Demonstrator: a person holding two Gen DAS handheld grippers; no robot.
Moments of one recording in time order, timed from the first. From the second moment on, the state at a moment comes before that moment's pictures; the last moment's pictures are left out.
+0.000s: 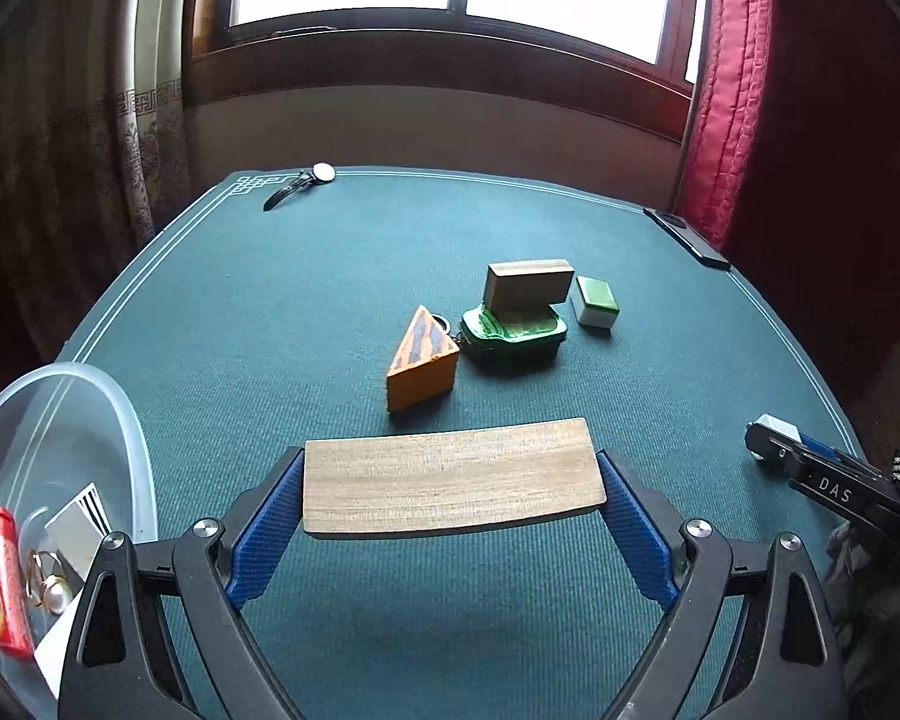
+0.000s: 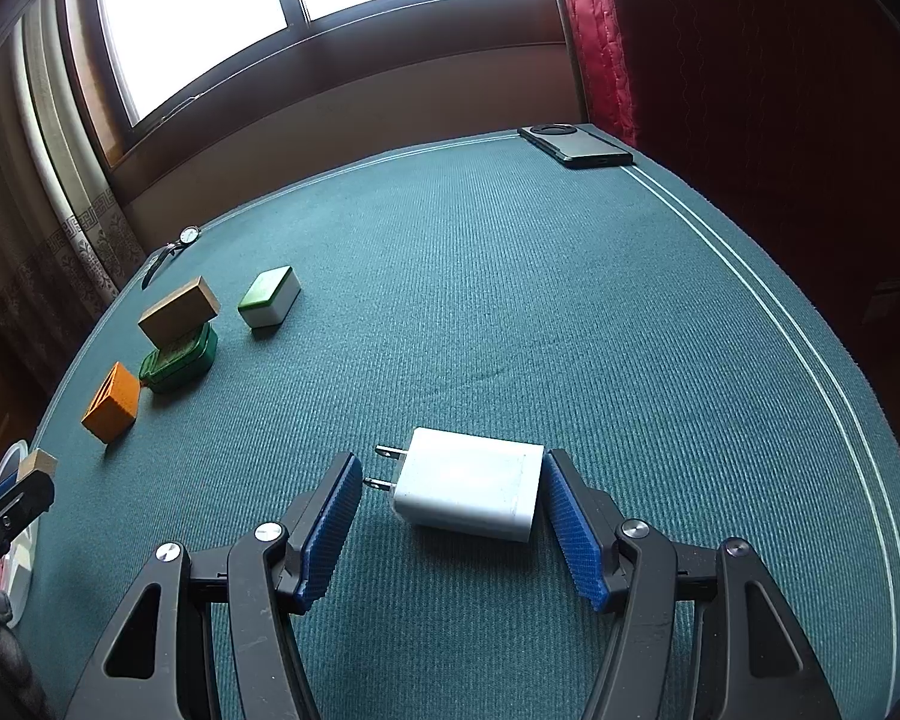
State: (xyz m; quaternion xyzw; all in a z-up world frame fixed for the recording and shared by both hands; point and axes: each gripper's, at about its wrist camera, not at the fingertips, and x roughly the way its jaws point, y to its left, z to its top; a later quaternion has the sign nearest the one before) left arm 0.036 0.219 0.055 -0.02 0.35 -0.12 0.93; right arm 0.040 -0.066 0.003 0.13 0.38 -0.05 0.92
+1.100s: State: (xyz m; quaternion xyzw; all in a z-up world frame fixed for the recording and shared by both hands) left arm 0.025 0.413 0.058 -0.15 0.32 0.07 0.93; right arm 0.048 -0.050 0.003 0.08 0.39 -0.08 0.91
